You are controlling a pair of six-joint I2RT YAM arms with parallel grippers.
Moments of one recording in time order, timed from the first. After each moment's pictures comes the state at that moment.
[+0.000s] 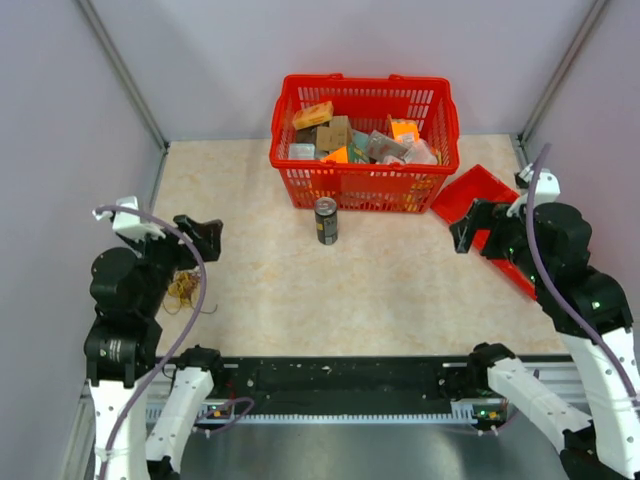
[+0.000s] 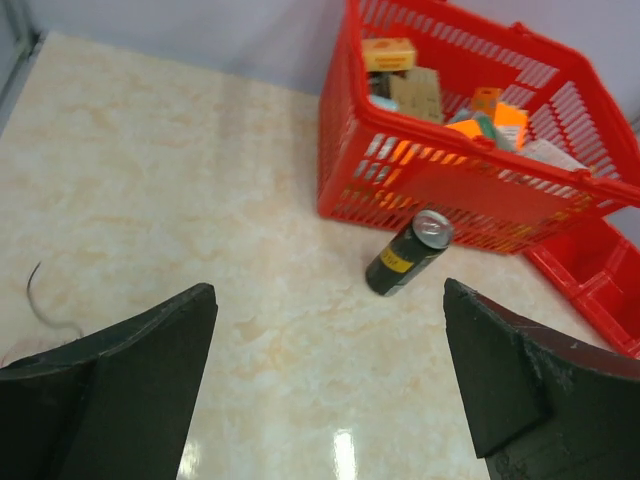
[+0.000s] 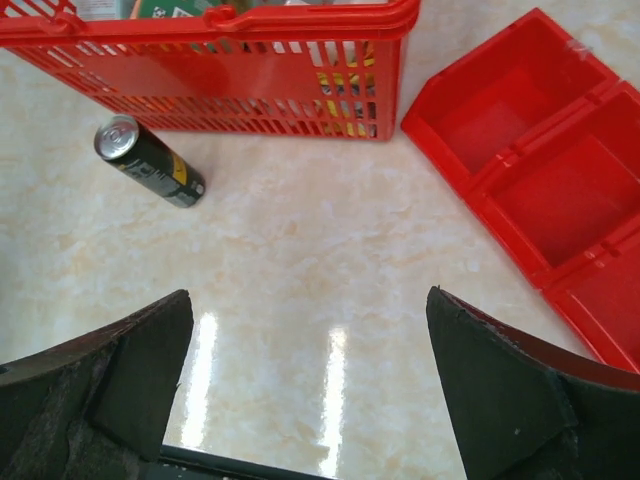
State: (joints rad) left arm -0.06 0.57 1.13 -0.66 0.14 -0.34; right arm 0.33 0.73 1.25 -0.93 0.13 0.27
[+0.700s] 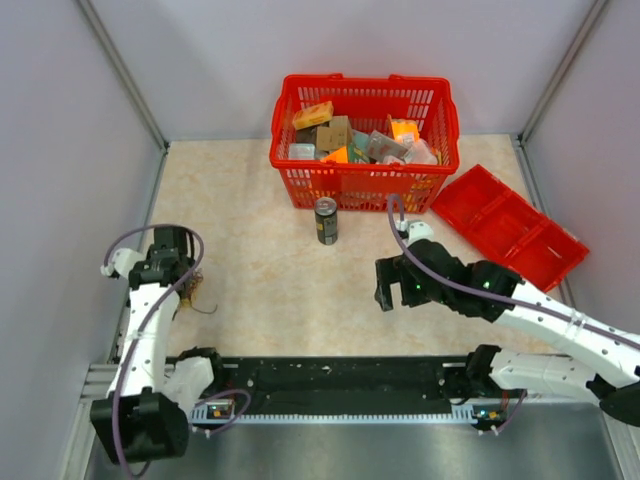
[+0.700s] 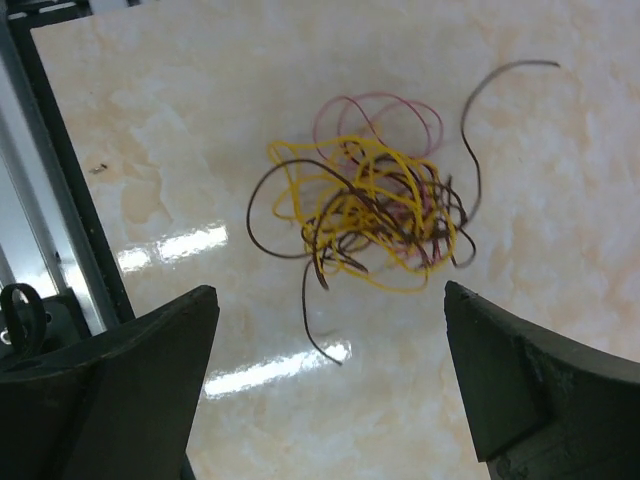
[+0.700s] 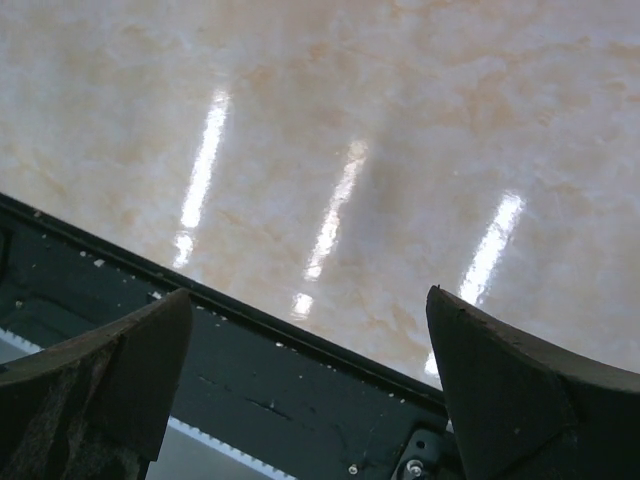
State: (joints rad) left arm 0.07 0.92 0.82 -1.04 -0.60 -1.15; right arm 0.99 0.95 0.95 -0.84 0.23 0.59
